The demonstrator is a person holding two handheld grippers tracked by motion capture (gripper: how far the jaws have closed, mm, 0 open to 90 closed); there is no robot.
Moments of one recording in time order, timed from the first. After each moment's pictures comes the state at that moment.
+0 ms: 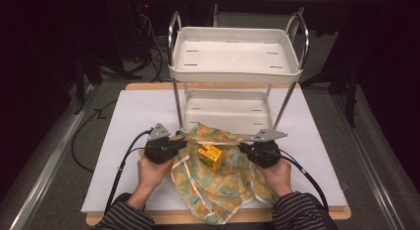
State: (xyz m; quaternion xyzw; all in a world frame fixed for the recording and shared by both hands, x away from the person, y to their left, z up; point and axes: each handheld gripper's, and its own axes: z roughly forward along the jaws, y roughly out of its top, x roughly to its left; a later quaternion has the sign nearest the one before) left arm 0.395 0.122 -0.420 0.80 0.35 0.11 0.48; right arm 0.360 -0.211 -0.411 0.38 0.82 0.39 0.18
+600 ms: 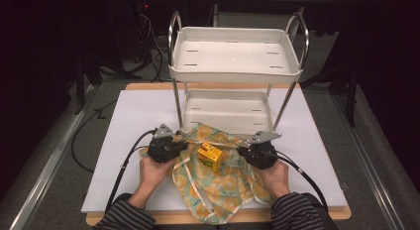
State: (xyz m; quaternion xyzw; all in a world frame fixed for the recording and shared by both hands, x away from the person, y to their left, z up) left arm 0.403 0.116 -0.431 0.82 0.37 0.10 0.43; right arm 0.364 -0.207 -0.426 0.39 0.83 0.37 0.17
